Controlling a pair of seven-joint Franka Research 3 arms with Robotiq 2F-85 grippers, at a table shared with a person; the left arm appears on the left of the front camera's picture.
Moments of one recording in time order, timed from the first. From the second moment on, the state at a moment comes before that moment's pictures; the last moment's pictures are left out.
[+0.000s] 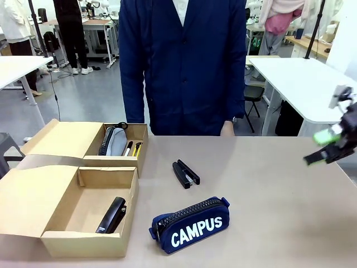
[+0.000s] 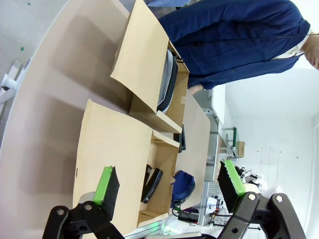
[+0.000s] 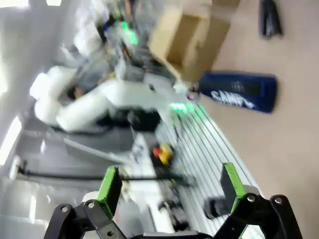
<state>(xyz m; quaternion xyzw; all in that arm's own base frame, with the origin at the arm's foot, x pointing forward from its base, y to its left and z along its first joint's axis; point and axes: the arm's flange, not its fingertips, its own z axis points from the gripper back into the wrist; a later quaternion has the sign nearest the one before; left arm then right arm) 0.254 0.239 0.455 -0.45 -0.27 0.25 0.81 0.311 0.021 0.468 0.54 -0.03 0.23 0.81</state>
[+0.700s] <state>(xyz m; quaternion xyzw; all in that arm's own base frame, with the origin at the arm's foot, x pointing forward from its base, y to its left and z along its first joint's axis) 0.254 0.239 0.455 -0.45 -0.27 0.25 0.81 0.308 0.056 0.482 0.50 -0.10 0.39 0.77</state>
